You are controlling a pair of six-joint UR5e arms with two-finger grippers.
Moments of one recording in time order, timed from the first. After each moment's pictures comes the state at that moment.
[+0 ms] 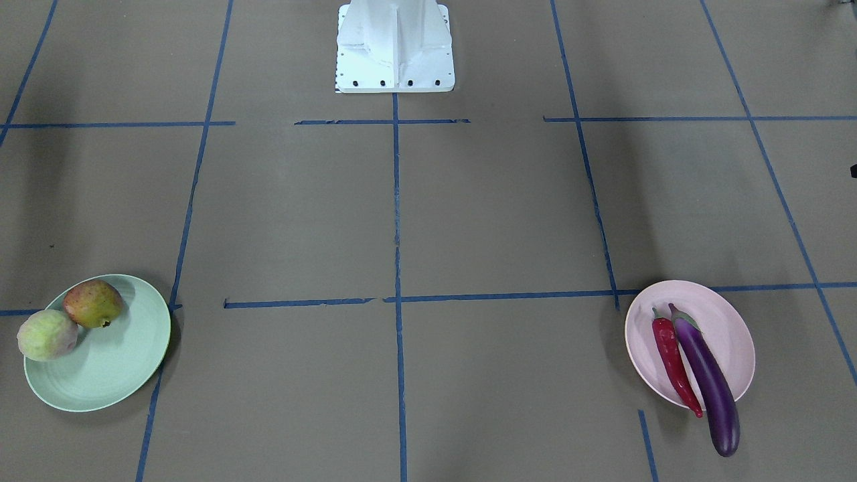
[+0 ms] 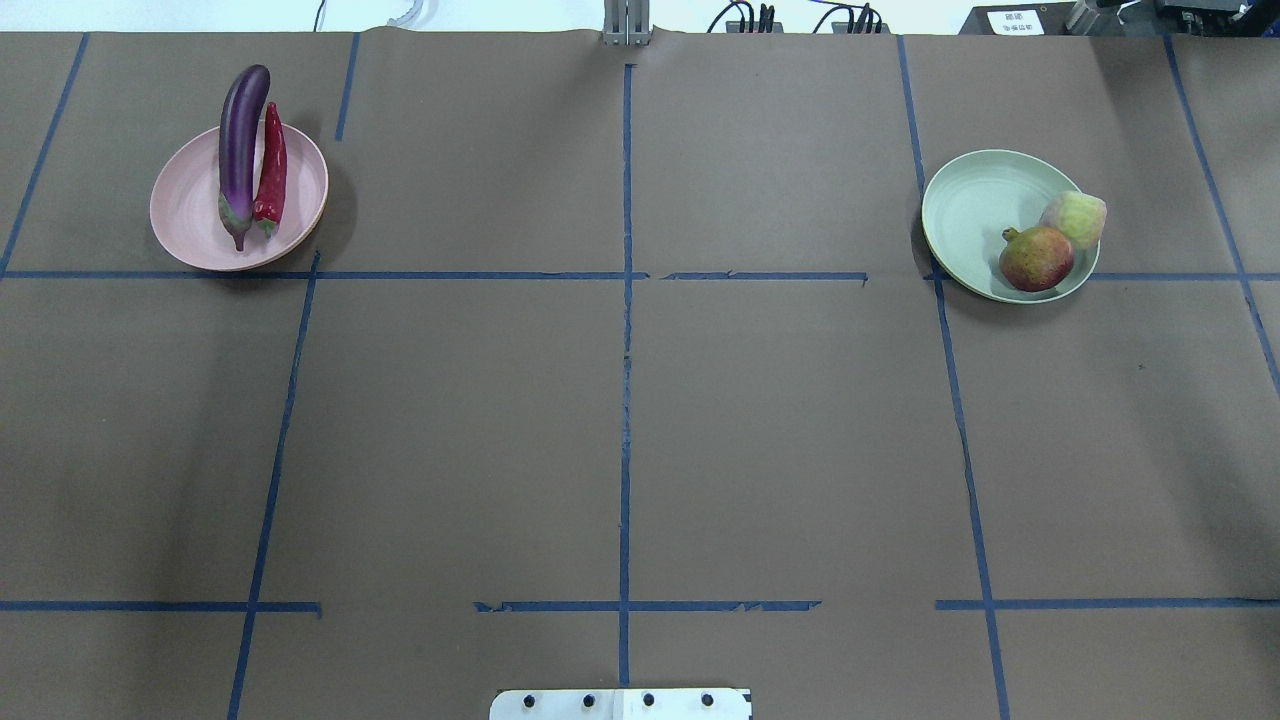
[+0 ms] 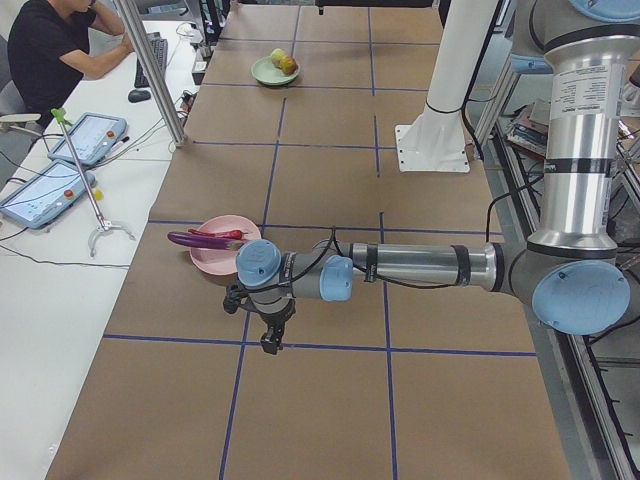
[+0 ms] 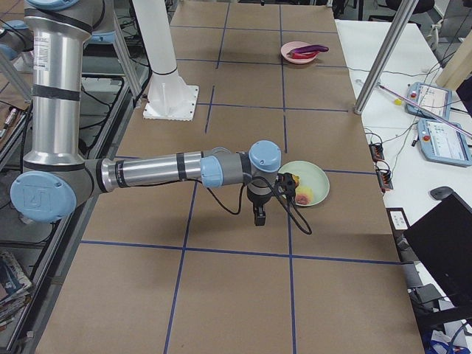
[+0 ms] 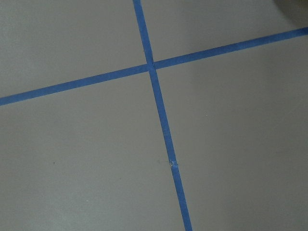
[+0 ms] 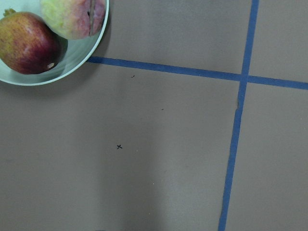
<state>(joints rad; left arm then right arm) -1.48 -1.55 -1.58 -1.61 -2.36 0.16 1.41 -1.68 1.82 -1.55 2.38 0.10</state>
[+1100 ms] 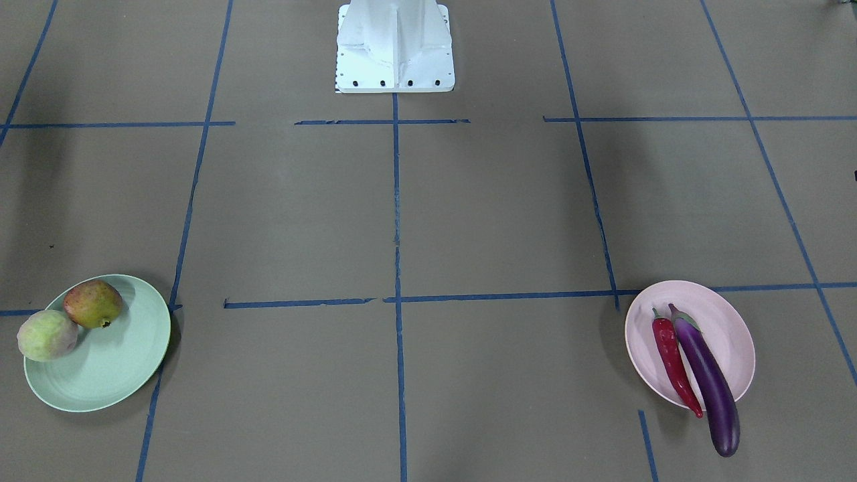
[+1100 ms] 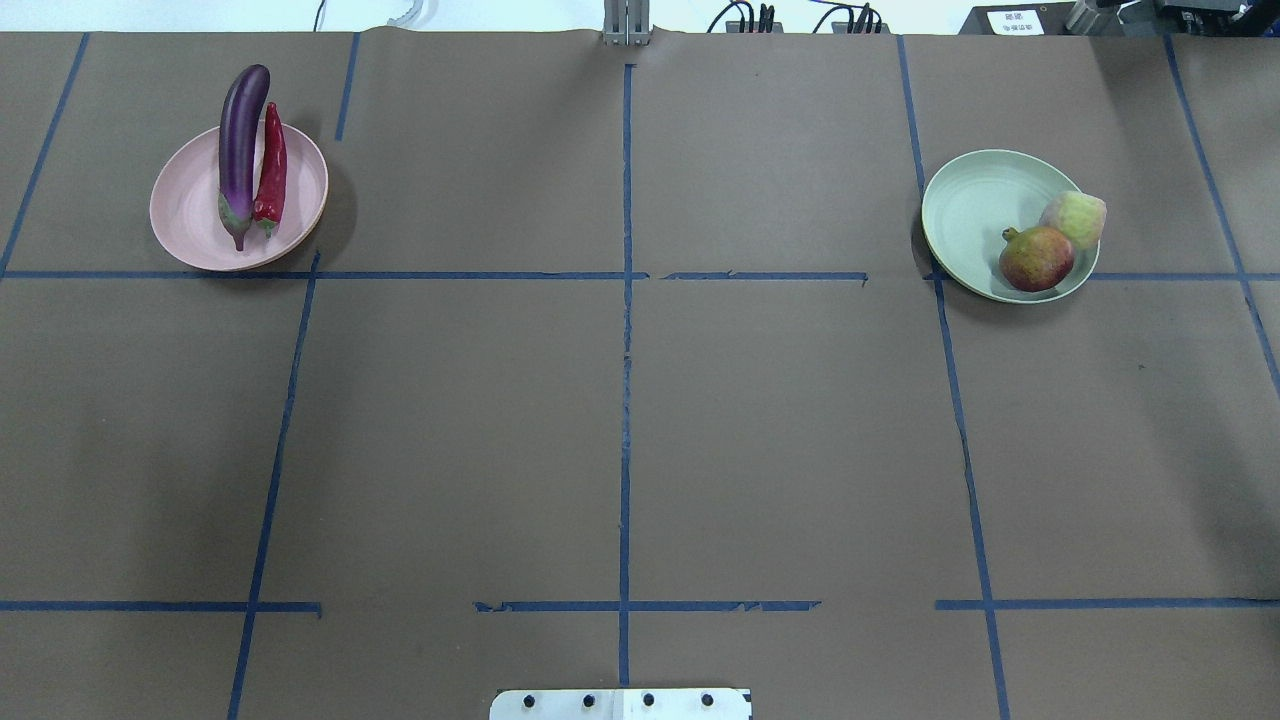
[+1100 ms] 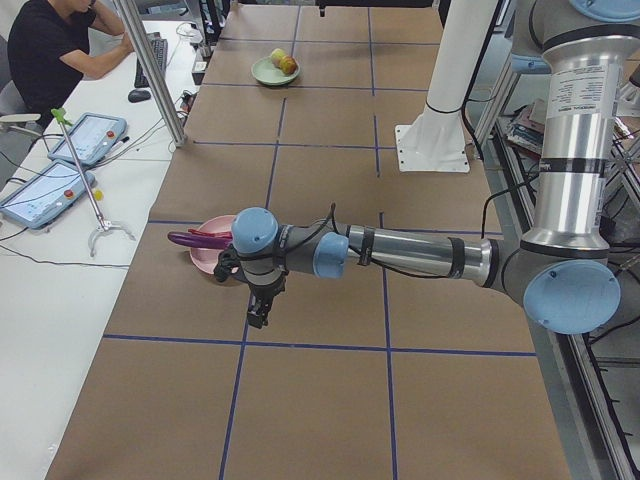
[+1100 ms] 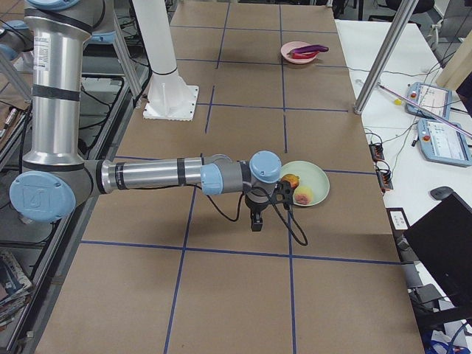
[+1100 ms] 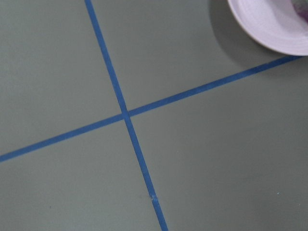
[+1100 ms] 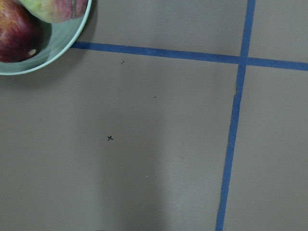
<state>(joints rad) -1.49 -1.60 -1.68 -1.61 -2.35 0.17 1.40 -1.68 1.76 -1.54 2.40 0.09</state>
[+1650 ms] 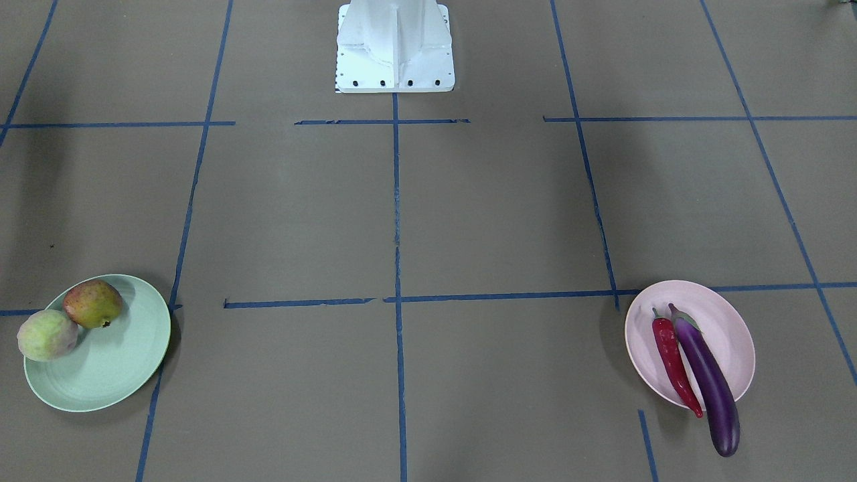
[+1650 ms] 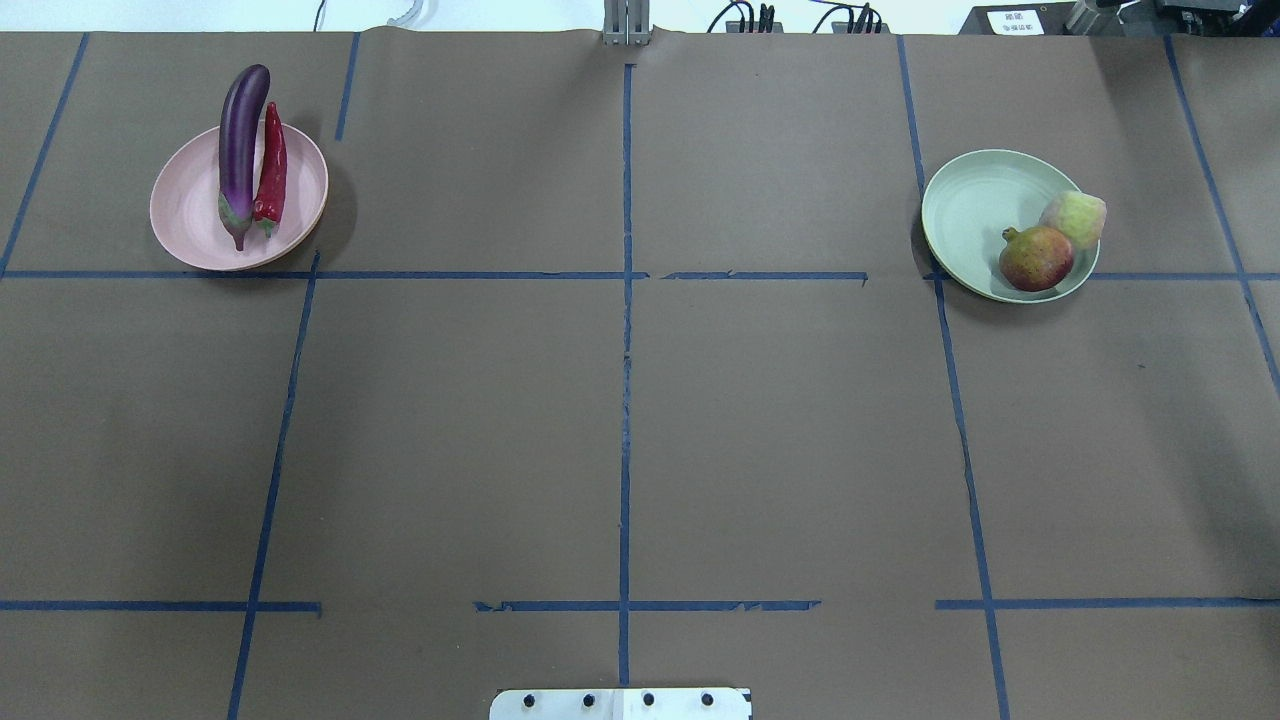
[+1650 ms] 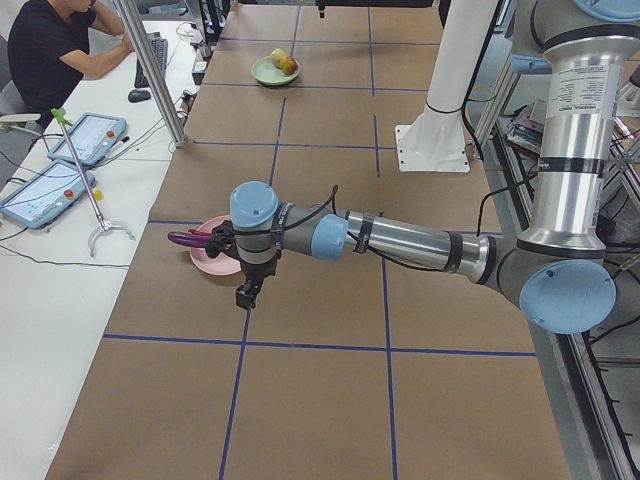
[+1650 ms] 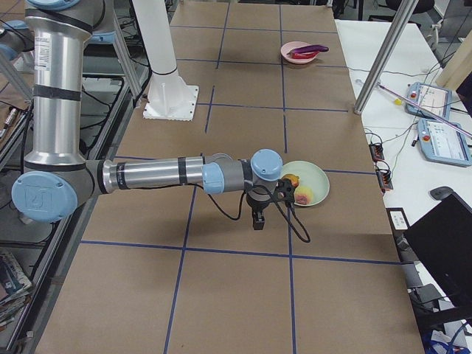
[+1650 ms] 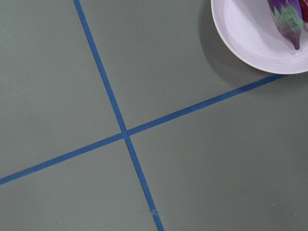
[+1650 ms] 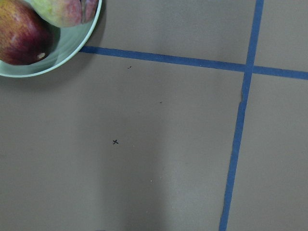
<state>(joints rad) -1.51 -1.59 -1.74 -1.61 -2.34 0.17 1.40 -1.67 1.77 -1.53 2.40 0.09</state>
